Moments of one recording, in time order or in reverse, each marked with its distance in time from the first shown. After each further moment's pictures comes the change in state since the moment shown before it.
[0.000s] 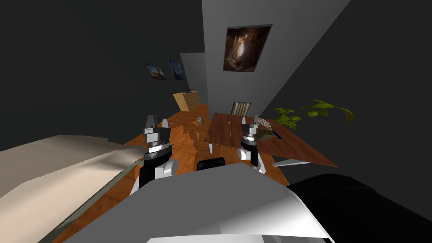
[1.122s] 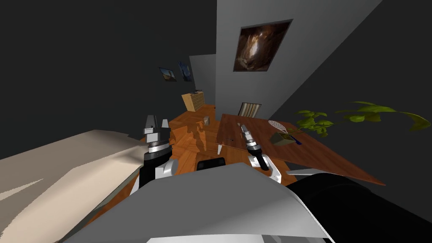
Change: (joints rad) left arm 0.000 0.000 0.000 0.000 0.000 0.000 0.000; right arm 0.097 -0.312 -0.077 0.220 0.186 -0.031 0.149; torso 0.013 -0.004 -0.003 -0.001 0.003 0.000
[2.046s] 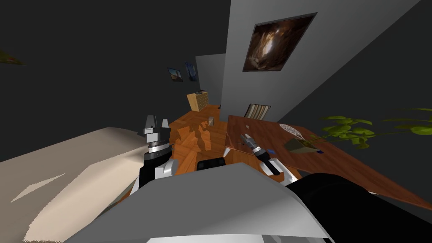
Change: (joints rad) left arm 0.000 0.000 0.000 0.000 0.000 0.000 0.000; right arm 0.064 -0.226 -0.047 0.242 0.211 -0.020 0.236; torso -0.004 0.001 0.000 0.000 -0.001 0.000
